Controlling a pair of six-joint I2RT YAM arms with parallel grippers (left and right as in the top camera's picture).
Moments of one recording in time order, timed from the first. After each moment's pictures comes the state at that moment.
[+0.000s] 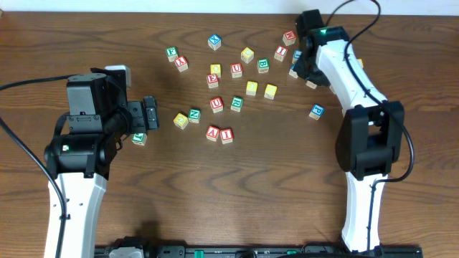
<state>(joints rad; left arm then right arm) 0.02 1.15 1.13 -0.81 0.10 -0.07 0.22 2.30 2.02 -1.08 0.30 0.73</state>
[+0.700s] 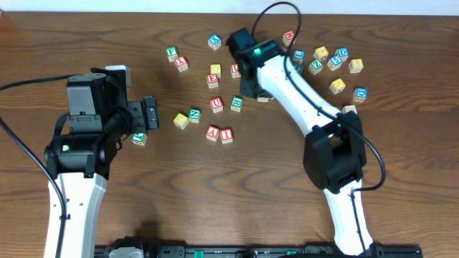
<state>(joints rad) 0.02 1.15 1.13 -0.81 0.10 -0.07 0.54 2.30 2.05 -1.18 0.29 0.62</state>
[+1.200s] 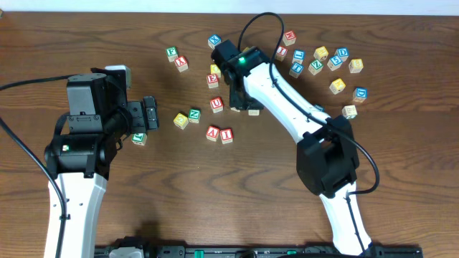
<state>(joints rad) 0.02 1.15 1.13 -0.81 0.10 -0.07 0.61 2.30 2.05 -1.27 0.25 0.66</state>
